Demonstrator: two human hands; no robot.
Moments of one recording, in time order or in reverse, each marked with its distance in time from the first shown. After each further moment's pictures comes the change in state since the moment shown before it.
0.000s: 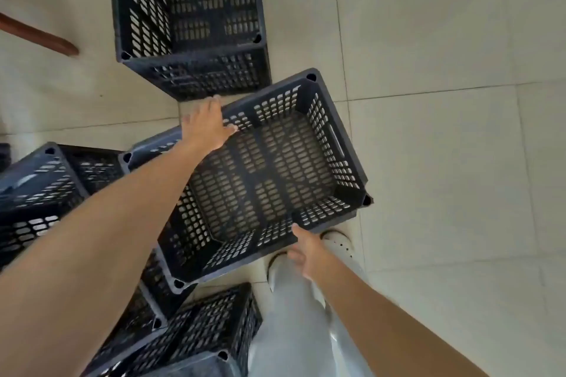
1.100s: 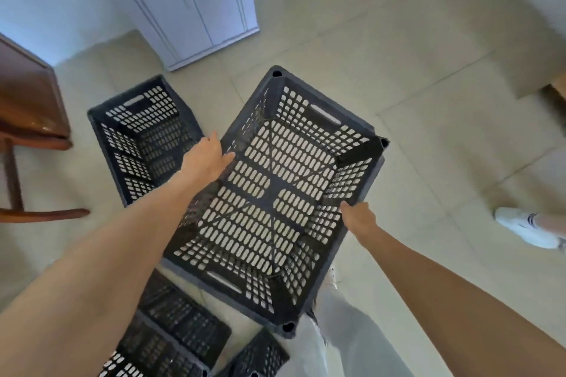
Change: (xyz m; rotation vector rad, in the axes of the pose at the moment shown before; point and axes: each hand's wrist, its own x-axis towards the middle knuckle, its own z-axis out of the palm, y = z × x) left_hand -0.157 0.224 -0.304 0.169 0.085 0.349; right_hand -0.286 -0.100 -0.223 -0.191 0.459 -0.395
